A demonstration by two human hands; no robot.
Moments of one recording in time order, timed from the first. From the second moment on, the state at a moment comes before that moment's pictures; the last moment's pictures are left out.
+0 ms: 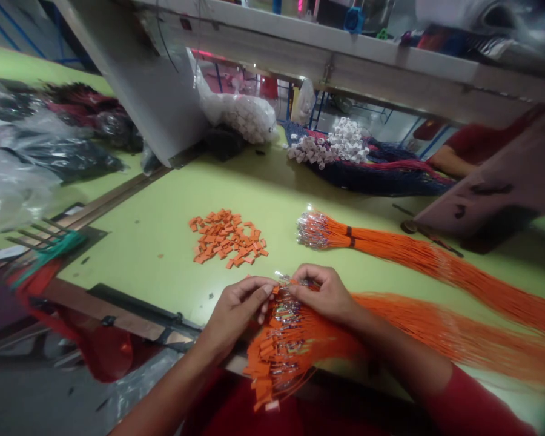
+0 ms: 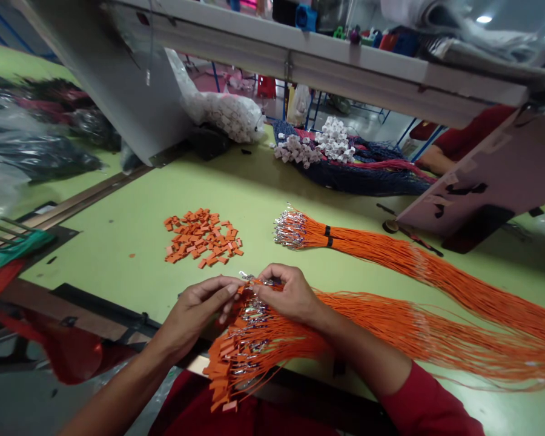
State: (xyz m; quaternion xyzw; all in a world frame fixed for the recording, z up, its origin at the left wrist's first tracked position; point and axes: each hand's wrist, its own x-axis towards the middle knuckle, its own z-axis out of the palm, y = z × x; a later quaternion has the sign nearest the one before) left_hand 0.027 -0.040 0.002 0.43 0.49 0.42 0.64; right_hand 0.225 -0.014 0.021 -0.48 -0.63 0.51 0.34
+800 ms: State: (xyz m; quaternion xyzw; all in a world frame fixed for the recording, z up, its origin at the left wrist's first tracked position) left_hand 0.030 -0.045 0.006 0.41 0.50 0.42 0.63; right_hand 0.224 -0.017 0.015 -0.45 -0.73 0.39 0.35
